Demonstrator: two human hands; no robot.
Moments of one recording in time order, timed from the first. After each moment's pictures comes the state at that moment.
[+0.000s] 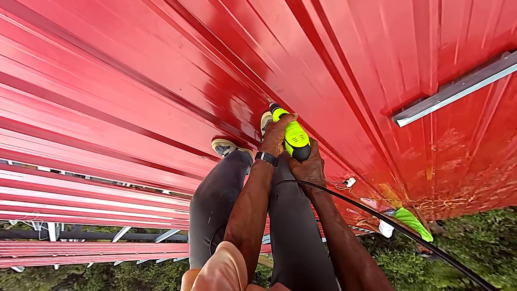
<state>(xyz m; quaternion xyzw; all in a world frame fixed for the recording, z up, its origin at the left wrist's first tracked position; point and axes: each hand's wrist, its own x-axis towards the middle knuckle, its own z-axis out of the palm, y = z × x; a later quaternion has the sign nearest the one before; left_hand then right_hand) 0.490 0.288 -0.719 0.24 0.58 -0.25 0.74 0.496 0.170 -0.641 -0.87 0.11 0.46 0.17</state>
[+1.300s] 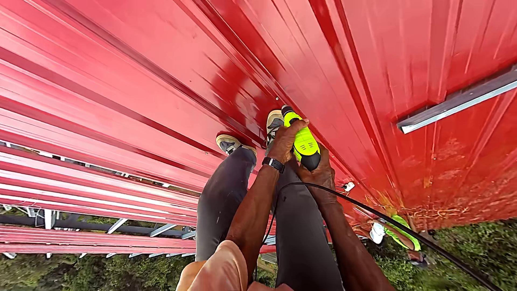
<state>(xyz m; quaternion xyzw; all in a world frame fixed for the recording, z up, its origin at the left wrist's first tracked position) 0.472 0.279 -0.706 0.18 0.56 -0.24 0.77 0.481 0.155 -0.619 -0.89 0.03 0.43 0.15</state>
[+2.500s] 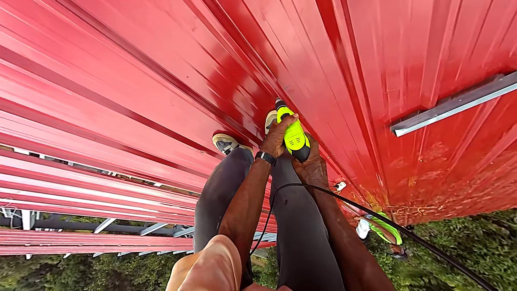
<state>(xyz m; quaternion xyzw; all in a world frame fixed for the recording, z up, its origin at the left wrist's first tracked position) 0.450 0.298 -0.742 0.16 0.53 -0.22 0.80 0.482 0.170 -0.662 -0.87 0.00 0.48 0.09</state>
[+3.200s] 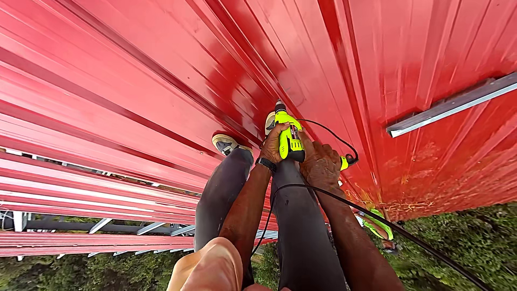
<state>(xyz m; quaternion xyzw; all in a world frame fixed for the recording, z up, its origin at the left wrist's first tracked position) 0.433 0.291 -0.749 -0.01 0.52 -0.13 0.85 0.511 0.190 -0.654 -0.86 -0.24 0.43 -0.13</state>
